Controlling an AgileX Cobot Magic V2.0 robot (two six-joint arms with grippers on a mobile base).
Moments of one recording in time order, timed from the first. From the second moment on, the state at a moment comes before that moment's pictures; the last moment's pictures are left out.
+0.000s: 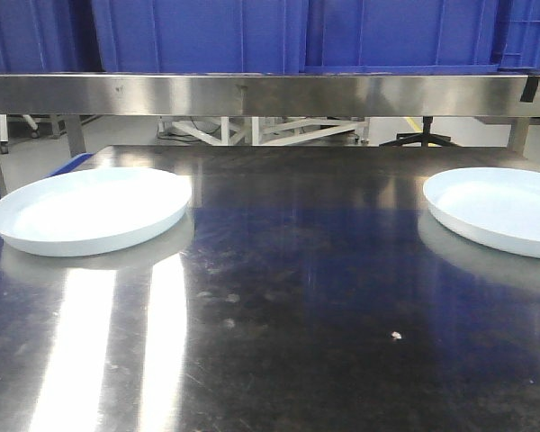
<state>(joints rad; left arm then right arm) -0.09 0.25 -0.27 -0.02 0.27 0.16 0.00 -0.01 0.03 0.02 0.13 0.02</state>
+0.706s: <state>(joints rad) -0.09 1.28 -0.84 -0.17 0.47 0.16 0.00 -0.01 0.03 0.02 0.13 0.02</state>
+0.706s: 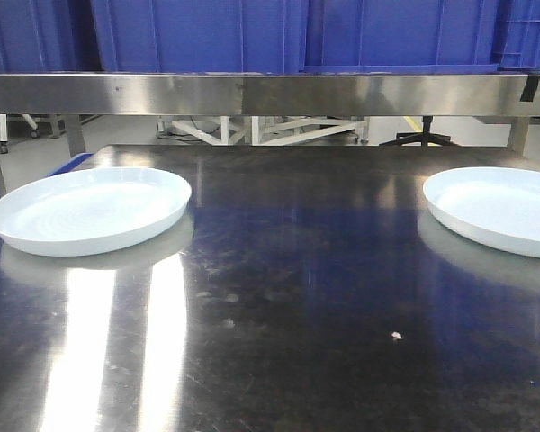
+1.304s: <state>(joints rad) -0.09 1.78 -1.34 -0.12 0.86 0.16 0.00 -0.01 0.03 0.02 0.13 0.02</state>
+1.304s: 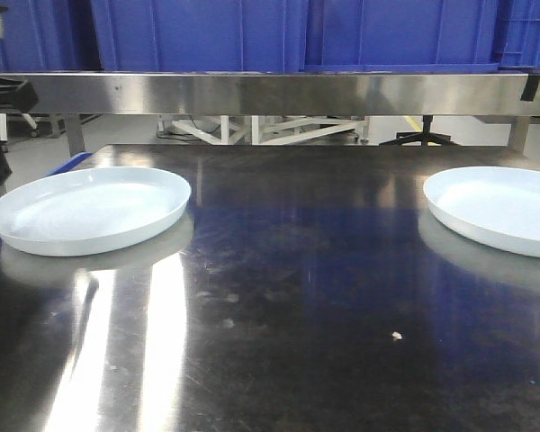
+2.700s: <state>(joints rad) -0.07 1.95 -1.47 -0.17 1.01 0.16 0.00 -0.01 0.03 0.02 0.13 0.02</state>
